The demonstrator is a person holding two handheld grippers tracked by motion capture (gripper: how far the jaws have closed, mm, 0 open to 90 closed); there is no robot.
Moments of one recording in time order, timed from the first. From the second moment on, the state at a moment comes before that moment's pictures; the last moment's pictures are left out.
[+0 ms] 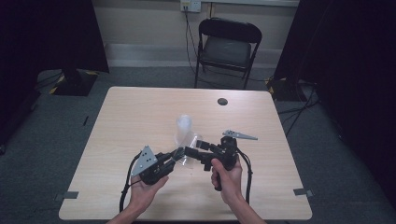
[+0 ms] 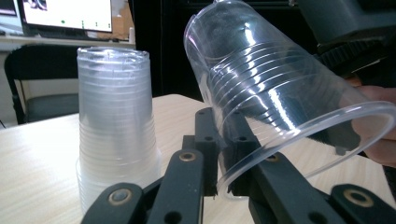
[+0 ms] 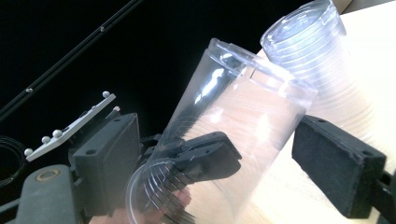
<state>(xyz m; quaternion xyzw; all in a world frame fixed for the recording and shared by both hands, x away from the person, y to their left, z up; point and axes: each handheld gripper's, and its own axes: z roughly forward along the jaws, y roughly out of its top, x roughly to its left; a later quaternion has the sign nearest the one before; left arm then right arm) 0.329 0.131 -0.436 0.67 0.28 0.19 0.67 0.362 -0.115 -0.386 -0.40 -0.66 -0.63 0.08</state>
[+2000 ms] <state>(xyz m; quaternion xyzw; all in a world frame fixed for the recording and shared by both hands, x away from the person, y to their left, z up) 0.346 0.139 -0.412 0.83 0.32 -0.04 0.45 0.336 -0.149 -0.394 -0.26 -0.80 -0.54 -0.07</state>
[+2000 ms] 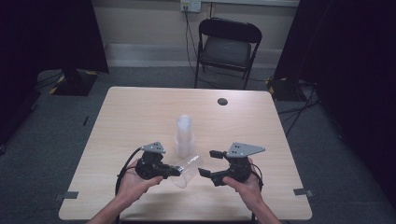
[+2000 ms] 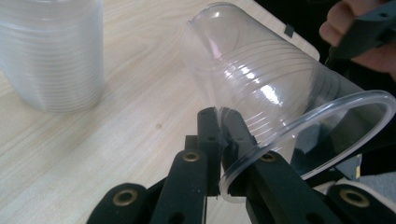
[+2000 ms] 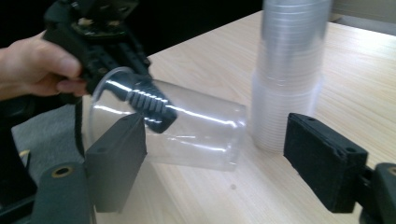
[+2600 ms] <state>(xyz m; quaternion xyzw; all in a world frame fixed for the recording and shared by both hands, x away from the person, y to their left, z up) 0.357 0.137 -0.413 0.84 0.34 -0.13 0.40 0.320 -0.124 -0.401 -0.14 -0.86 -0.49 -0.08</state>
